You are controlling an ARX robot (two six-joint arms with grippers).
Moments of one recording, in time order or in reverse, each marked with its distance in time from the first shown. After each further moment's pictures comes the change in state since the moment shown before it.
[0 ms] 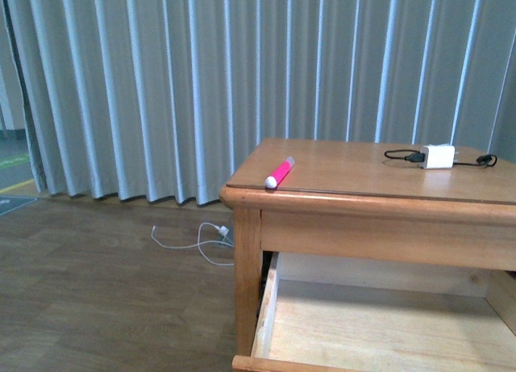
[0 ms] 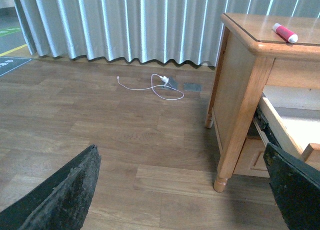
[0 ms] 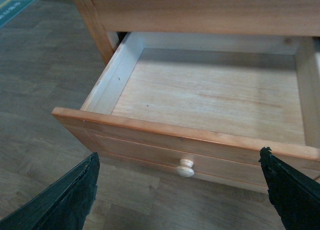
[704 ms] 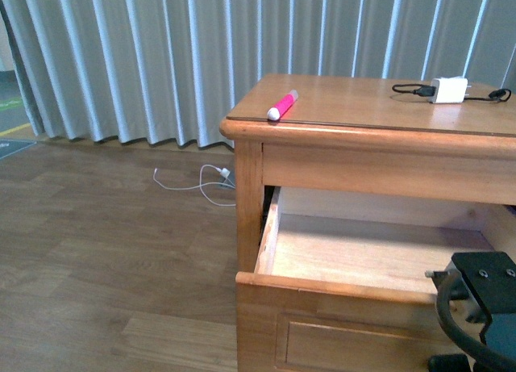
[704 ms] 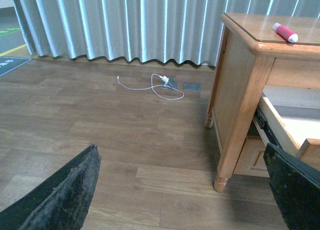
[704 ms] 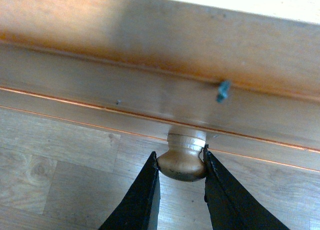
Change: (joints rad) left arm 0.000 0.000 0.000 0.000 0.000 0.000; right arm 0.044 1.099 0.140 0.529 0.063 0.029
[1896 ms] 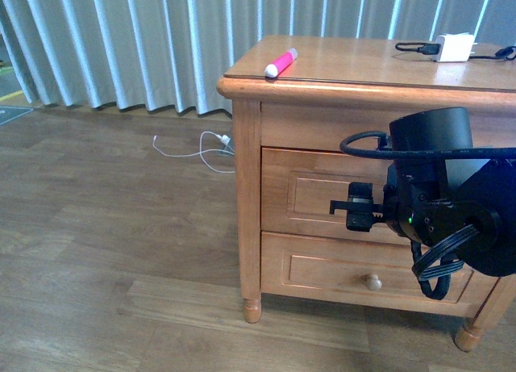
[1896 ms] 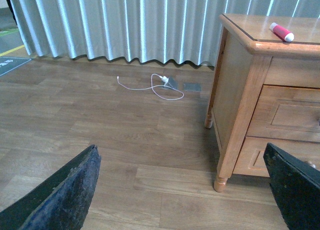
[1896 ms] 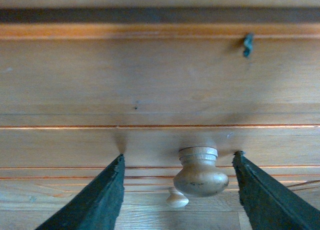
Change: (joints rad) left arm 0.000 0.000 0.000 0.000 0.000 0.000; right arm -0.126 0.561 0.674 0.129 0.161 -0.016
